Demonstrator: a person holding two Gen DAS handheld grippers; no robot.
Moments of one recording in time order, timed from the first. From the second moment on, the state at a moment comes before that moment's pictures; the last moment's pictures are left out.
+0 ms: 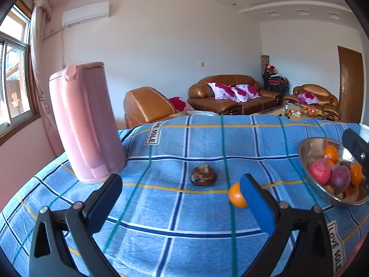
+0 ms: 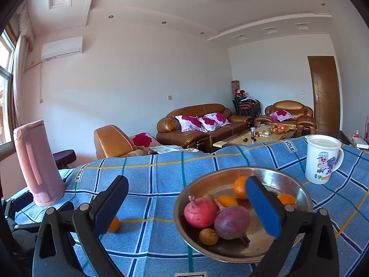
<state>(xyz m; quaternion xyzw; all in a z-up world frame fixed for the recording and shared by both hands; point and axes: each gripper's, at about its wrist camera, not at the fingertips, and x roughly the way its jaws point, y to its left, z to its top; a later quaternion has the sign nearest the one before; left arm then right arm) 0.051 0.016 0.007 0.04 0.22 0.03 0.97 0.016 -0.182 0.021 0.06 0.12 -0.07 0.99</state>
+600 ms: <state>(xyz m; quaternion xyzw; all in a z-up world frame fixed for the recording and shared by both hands) 0.096 0.092 -0.016 -0.01 0.30 0.10 0.95 0.098 -0.098 -0.009 -0.01 0.28 0.04 0.96</state>
